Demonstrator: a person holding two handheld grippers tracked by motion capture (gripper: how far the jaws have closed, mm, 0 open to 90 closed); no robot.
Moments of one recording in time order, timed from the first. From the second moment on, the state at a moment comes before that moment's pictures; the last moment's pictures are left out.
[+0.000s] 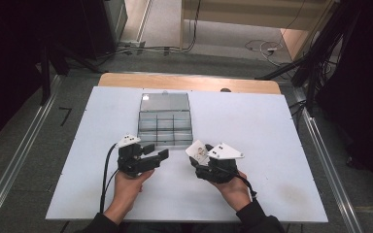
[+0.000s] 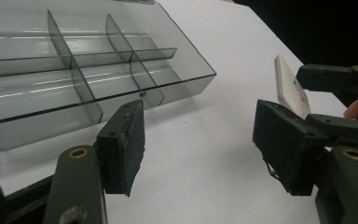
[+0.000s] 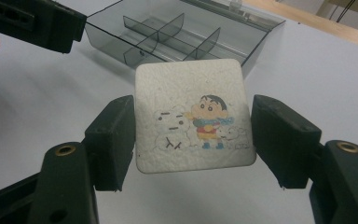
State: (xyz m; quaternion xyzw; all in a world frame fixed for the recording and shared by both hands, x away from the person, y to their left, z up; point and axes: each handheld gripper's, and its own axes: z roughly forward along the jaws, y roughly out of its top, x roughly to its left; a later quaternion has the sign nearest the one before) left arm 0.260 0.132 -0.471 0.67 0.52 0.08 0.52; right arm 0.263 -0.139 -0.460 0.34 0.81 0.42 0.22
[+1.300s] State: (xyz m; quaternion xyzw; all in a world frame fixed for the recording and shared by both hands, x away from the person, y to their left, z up) left arm 0.281 0.099 -0.475 0.66 0.48 -0.10 0.57; right arm 0.253 -0.111 -0.463 0.29 0.83 0.43 0.21
